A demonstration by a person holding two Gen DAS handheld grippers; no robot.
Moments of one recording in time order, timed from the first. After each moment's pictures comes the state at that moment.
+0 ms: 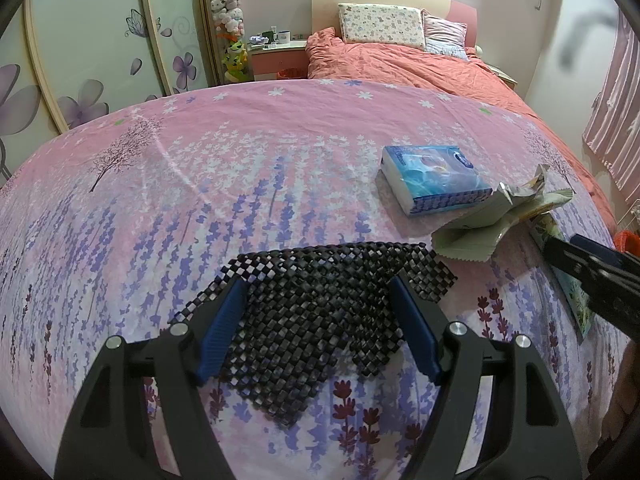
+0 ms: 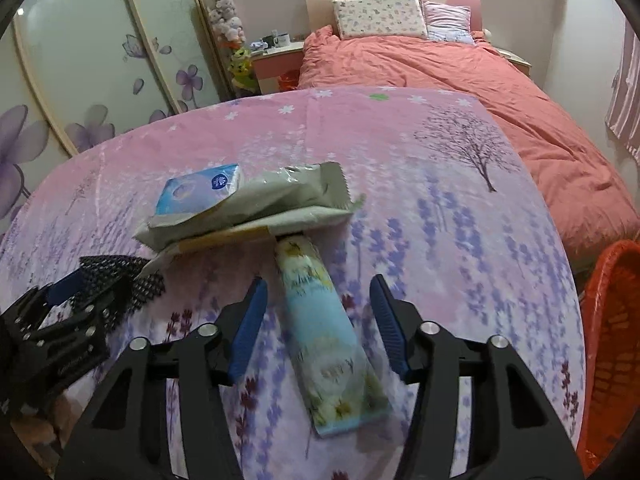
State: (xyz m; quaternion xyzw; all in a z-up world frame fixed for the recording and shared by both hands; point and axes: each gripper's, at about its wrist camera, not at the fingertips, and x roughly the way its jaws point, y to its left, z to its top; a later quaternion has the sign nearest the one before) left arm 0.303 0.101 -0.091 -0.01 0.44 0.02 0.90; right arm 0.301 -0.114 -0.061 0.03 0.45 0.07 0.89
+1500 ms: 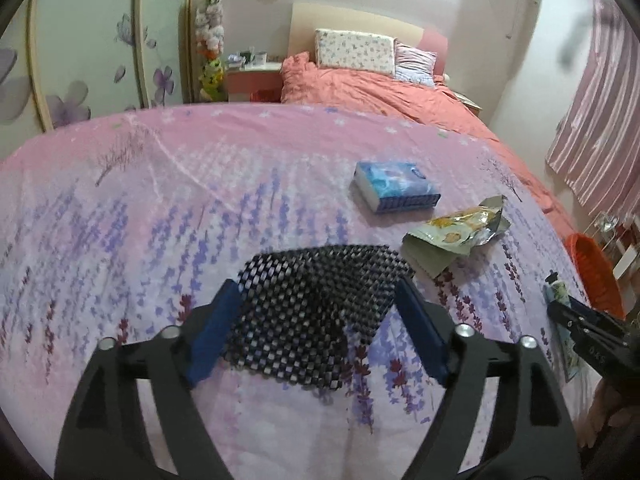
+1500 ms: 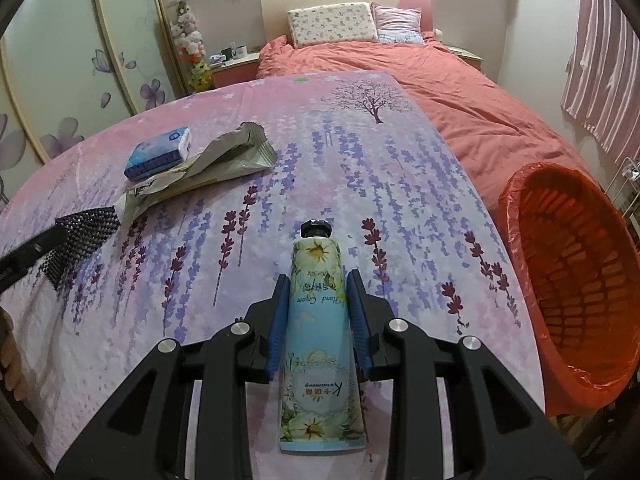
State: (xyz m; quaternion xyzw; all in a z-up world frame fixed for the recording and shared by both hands) left arm 0.246 0.113 -0.074 -0.03 0.39 -0.04 0.92; right arm 0.217 -0.171 -0.071 0.04 0.42 0.00 0.90
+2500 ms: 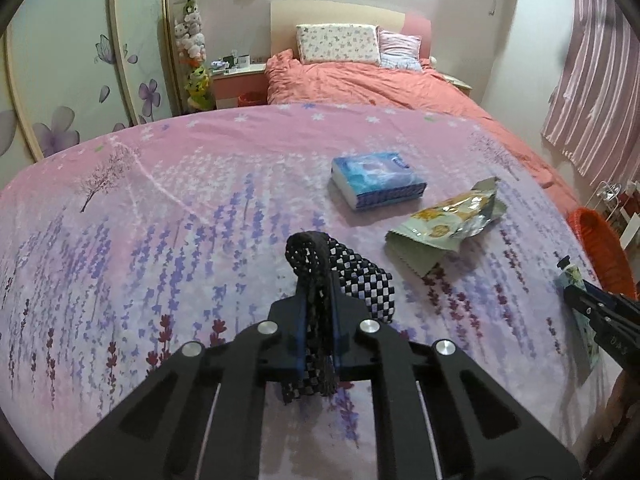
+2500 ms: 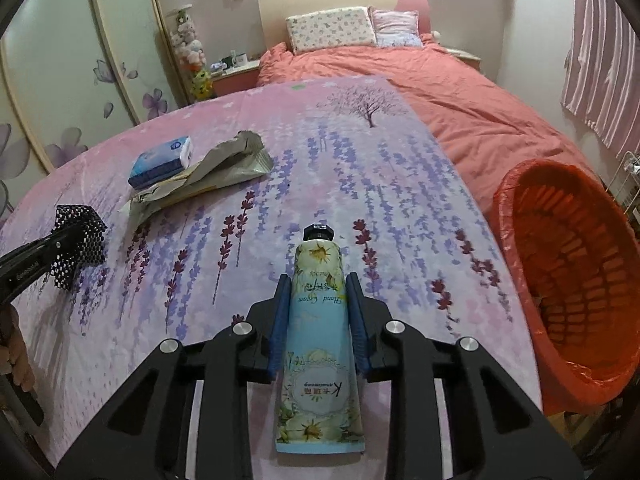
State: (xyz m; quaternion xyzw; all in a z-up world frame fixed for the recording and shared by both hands) left arm 0.249 0.098 -0.073 0.00 0.40 -0.06 0.91; right arm 0.204 -0.182 -0.061 0.05 0.40 0.01 0.91
